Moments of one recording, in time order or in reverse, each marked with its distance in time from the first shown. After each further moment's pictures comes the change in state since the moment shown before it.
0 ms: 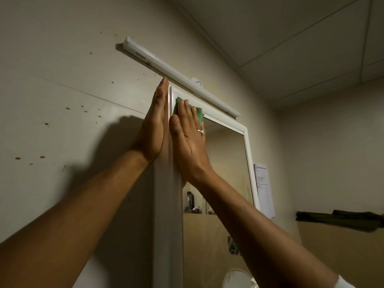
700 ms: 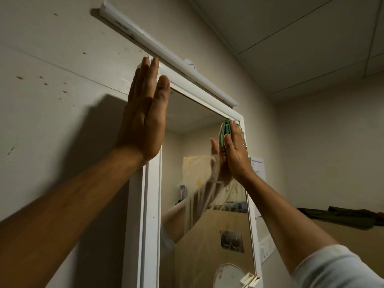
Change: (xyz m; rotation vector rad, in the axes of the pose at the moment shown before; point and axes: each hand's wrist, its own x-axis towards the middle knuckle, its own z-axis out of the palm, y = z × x) left_hand -0.016 -0.015 0.029 0.420 0.159 0.154; right_hand -0.019 0.204 -0.089 -0.142 0.095 0.288
